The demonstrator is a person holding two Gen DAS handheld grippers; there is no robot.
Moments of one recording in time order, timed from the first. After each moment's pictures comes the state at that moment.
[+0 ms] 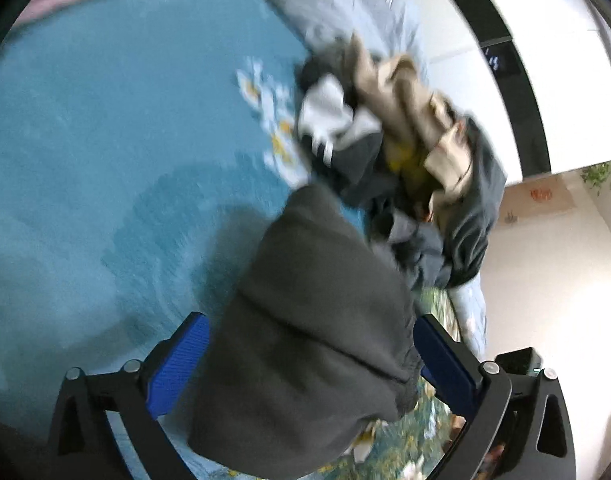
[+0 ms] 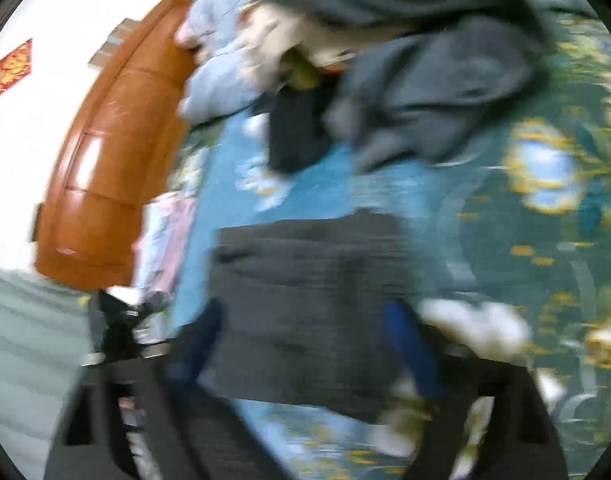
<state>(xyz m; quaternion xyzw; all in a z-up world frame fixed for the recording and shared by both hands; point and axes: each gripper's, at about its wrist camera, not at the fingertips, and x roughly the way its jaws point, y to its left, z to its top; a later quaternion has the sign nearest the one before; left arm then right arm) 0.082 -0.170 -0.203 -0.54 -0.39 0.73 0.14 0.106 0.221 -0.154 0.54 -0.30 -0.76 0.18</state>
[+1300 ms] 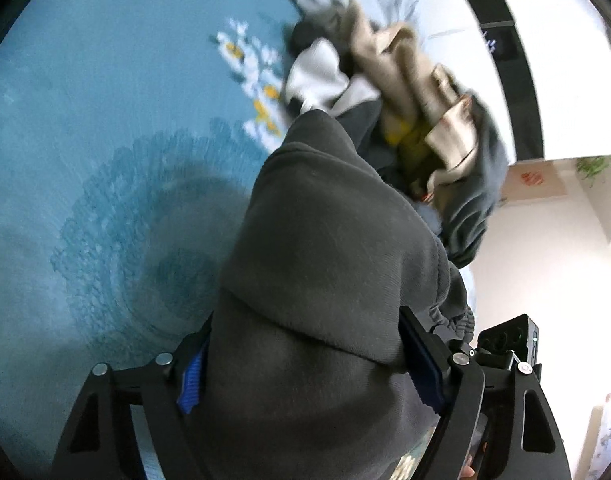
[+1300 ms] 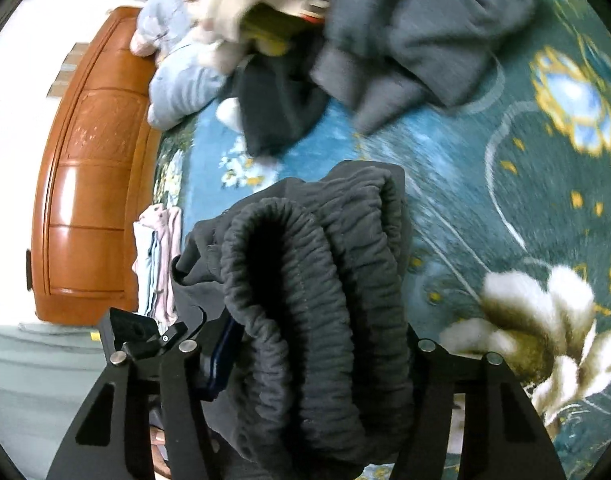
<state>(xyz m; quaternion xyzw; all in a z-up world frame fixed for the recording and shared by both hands) 0.070 -0.178 -0.213 -0.52 -0.43 0.72 0.18 0.075 0.182 -0.170 0.58 -0.36 -0.71 0.16</state>
